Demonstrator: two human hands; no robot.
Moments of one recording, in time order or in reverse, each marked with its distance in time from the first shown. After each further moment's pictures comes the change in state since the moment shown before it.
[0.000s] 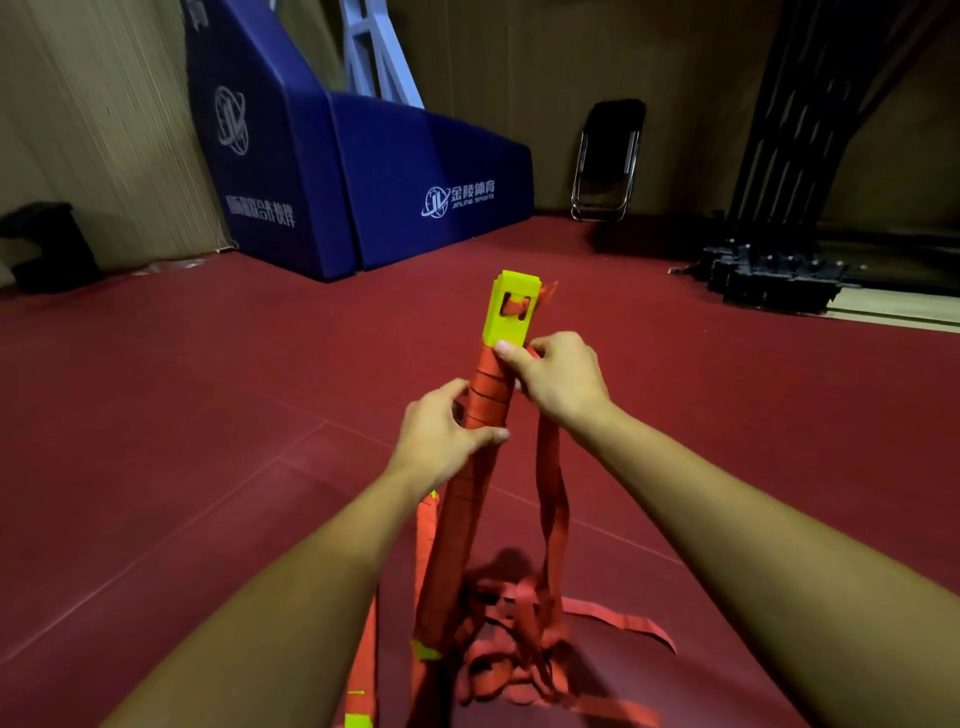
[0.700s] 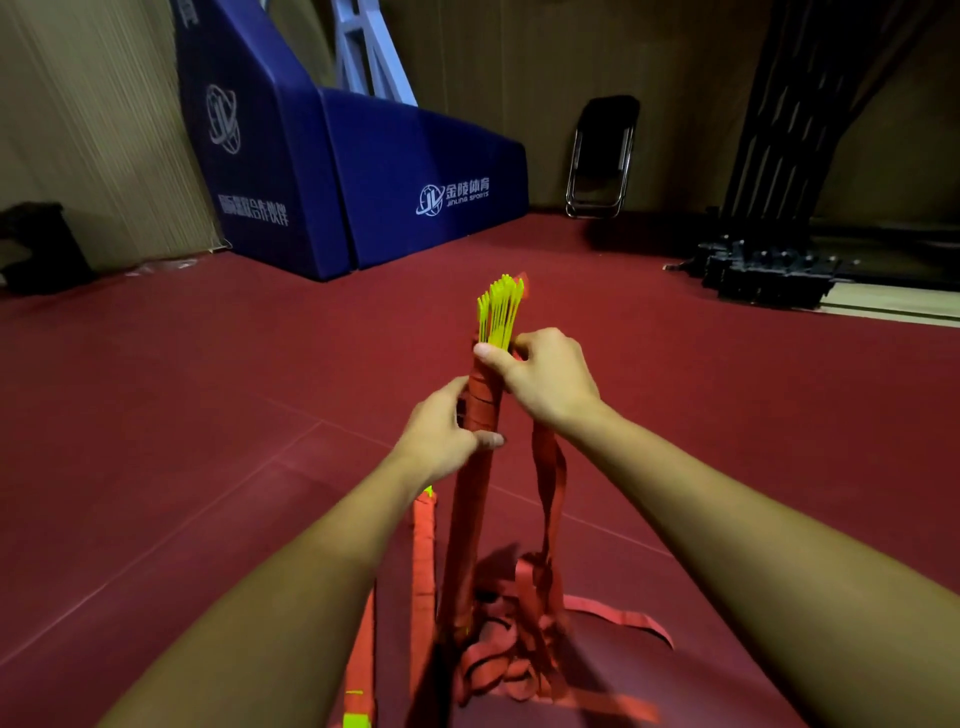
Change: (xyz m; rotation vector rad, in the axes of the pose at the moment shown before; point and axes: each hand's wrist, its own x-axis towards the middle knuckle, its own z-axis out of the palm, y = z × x) left_hand 0.007 0.003 0.003 -0.114 -0.168 -0.037; right_hand -0.005 -0.006 0.002 -0.064 -0.006 -0.097
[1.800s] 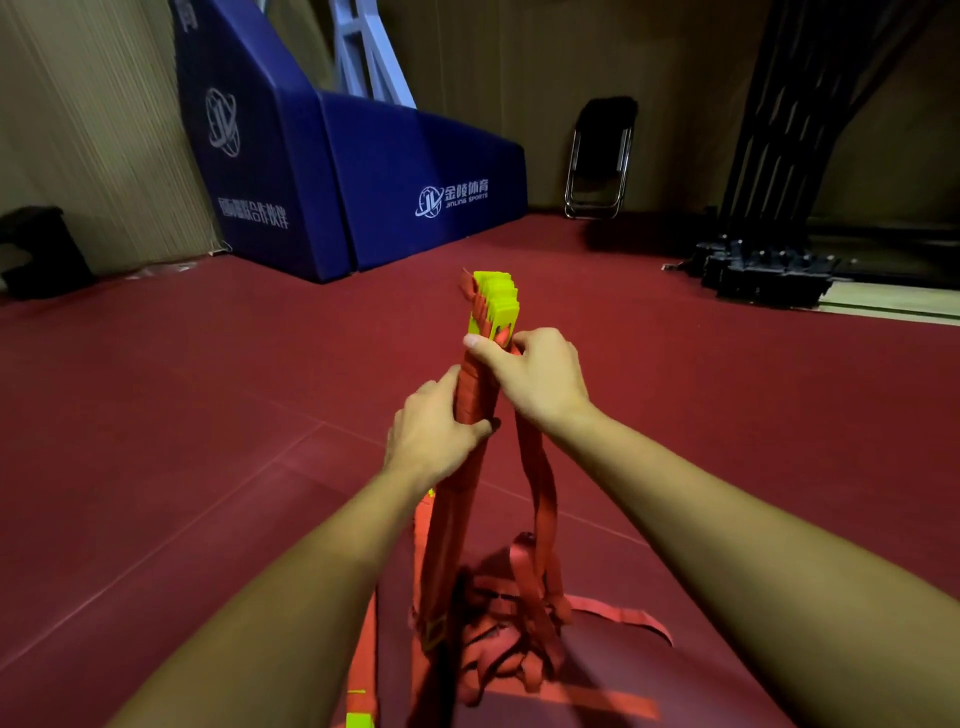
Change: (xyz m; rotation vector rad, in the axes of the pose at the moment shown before) left_hand -0.012 0.013 -0.006 0.375 0.164 0.018; right_hand -0.005 -0.012 0.006 0.114 0.078 0.108
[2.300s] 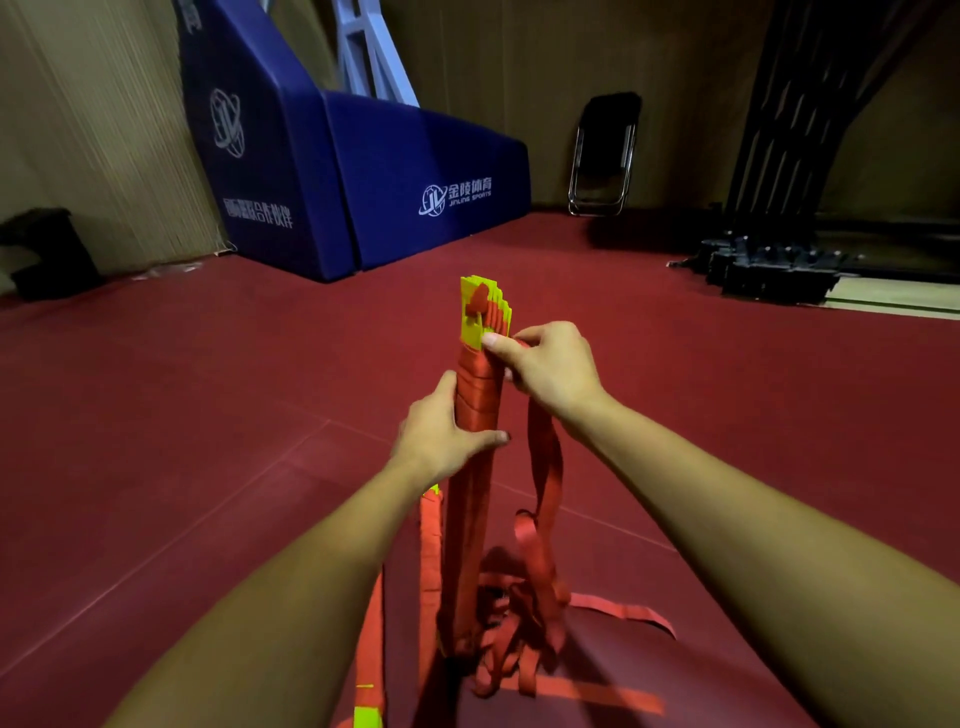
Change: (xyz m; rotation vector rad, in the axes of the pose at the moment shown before) left_hand 0.000 -0.015 0.005 -0.145 -0.058 -0.038; right_hand 0.007 0.005 -0.007 0.083 -0.082 -0.006
